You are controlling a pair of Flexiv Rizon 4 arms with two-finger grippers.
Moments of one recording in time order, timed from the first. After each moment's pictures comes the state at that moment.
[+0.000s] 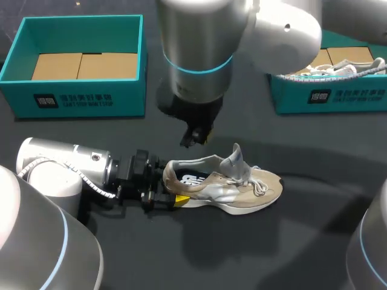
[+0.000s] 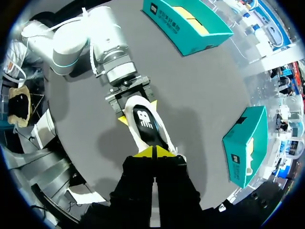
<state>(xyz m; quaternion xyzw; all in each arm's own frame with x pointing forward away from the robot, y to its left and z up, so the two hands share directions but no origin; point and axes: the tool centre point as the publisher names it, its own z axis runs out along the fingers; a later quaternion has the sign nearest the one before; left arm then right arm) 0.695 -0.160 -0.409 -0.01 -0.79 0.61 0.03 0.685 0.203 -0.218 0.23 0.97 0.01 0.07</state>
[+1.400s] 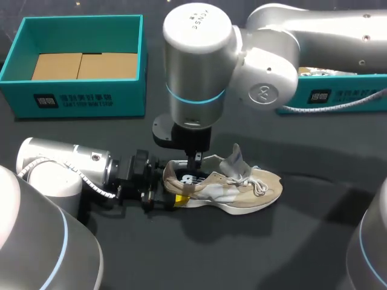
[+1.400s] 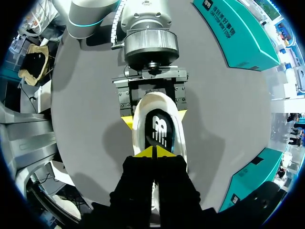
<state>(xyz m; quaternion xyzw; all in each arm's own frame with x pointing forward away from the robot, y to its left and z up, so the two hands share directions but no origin) 0.695 -0.160 -0.409 -0.01 -0.79 0.61 0.03 0.691 0.215 -0.310 0.08 1.00 0.01 0.02</state>
